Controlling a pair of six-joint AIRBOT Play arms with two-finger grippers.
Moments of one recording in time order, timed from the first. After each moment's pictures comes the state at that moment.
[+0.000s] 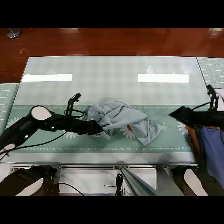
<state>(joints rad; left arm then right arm) -0.36 -1.07 0.56 0.56 -0.99 -1.20 -0.42 -0.86 0.58 -0.91 1.22 1.25</state>
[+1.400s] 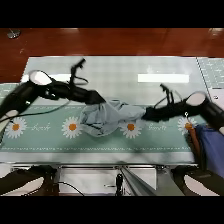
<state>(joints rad) -0.27 -1.27 1.03 0.54 -1.11 -1.09 0.10 -1.15 0.75 -0.81 1.09 1.37</state>
